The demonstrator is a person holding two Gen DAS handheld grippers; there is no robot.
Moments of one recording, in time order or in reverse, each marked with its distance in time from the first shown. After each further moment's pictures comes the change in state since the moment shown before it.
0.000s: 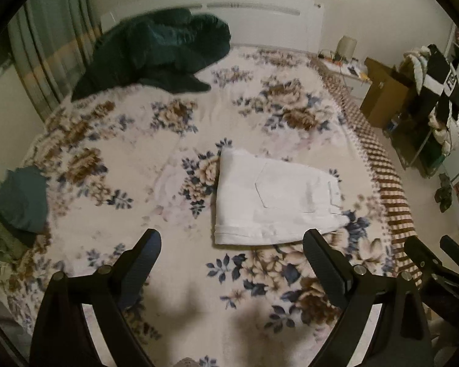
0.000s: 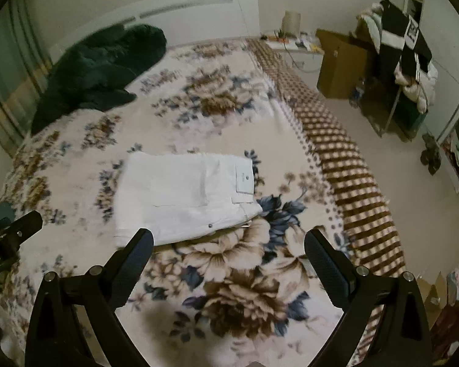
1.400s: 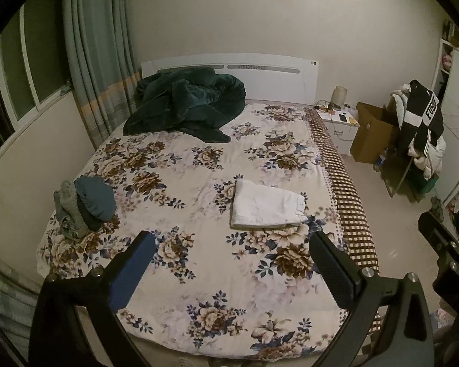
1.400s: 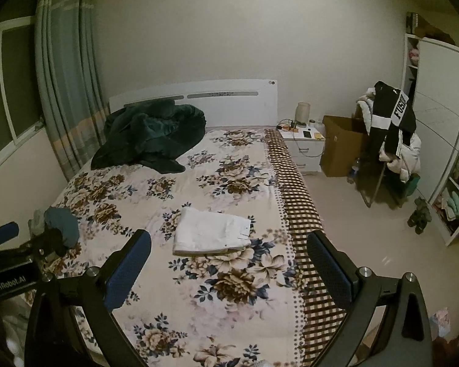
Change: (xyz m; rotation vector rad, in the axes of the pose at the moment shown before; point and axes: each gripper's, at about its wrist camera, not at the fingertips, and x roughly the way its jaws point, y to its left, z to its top) left arm -0.339 -0.017 -0.090 -0.045 -0.193 0.074; right arm -0.513 -0.038 -0.080 -0.116 -0.336 0.086
